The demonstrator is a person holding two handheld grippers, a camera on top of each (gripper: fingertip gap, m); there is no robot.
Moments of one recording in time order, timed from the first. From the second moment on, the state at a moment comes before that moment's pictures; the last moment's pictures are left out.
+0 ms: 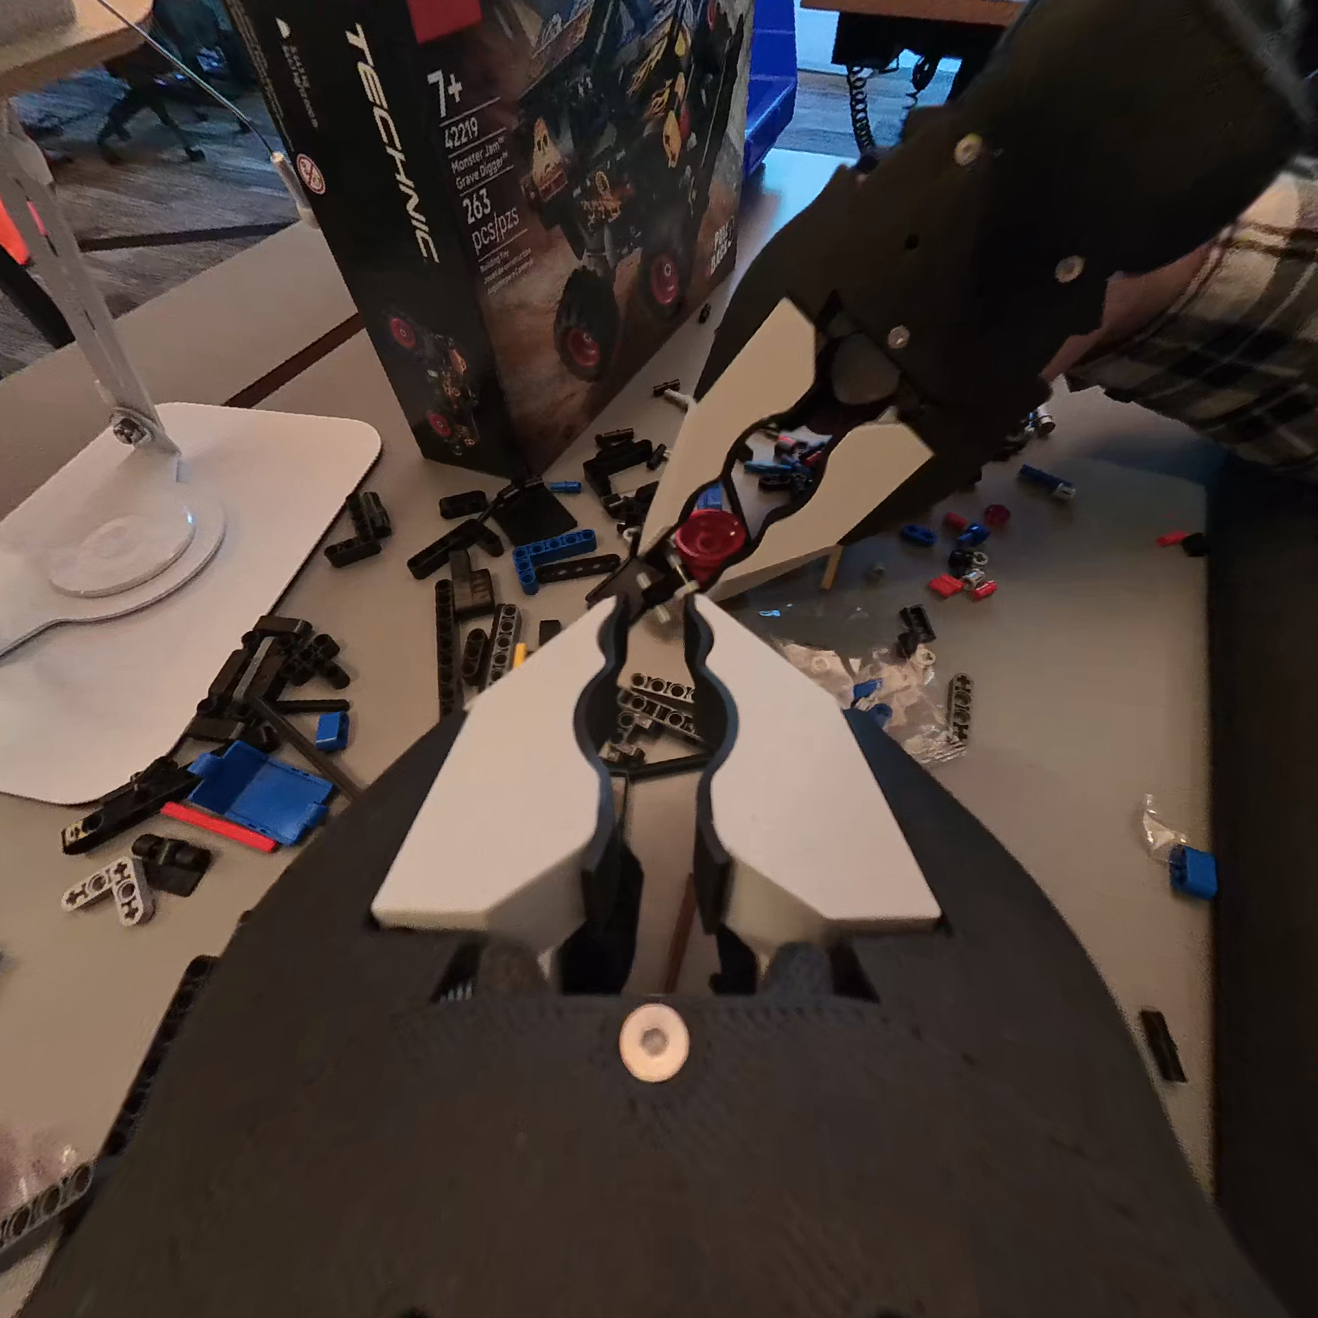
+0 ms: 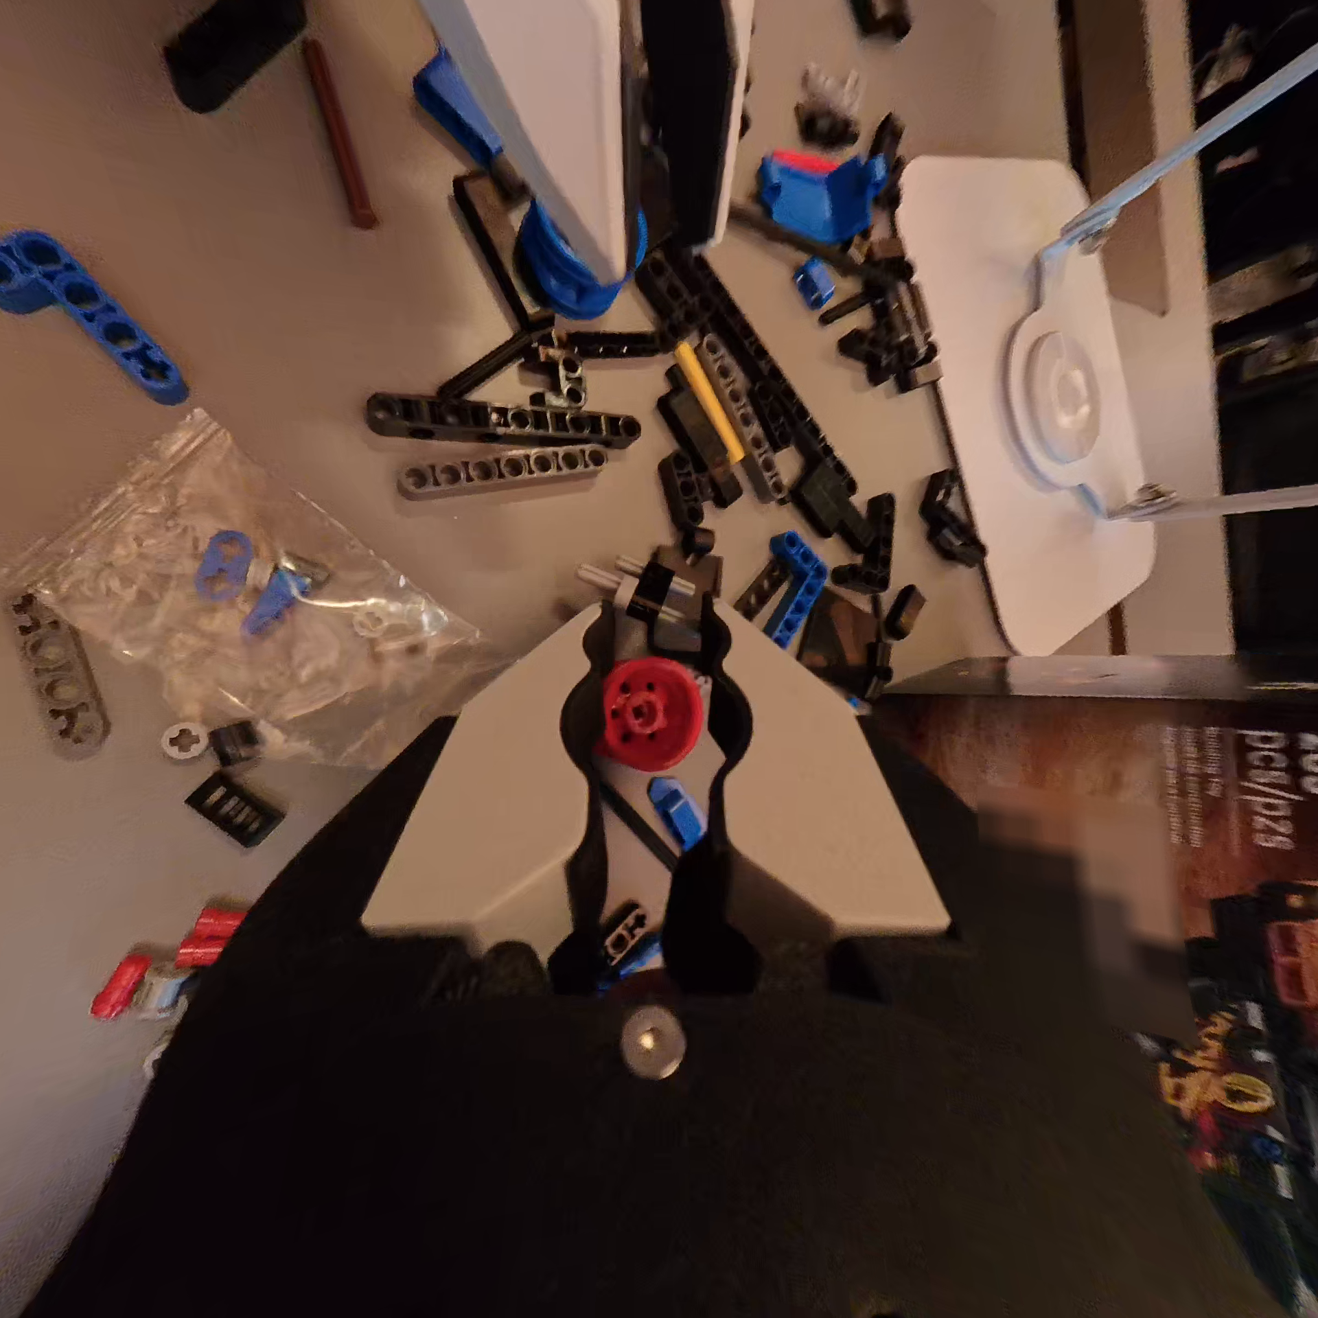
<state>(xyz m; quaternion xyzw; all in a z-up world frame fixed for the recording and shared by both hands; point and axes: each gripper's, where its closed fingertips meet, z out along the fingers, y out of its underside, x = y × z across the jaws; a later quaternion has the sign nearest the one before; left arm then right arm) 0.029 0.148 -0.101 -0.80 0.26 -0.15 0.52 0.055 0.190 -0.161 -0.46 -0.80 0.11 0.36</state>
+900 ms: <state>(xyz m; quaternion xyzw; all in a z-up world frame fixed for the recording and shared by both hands) 0.053 0.125 -0.043 -0.69 0.17 -0.47 0.53 0.045 0.116 -0.053 -0.30 -0.76 0.24 0.53</state>
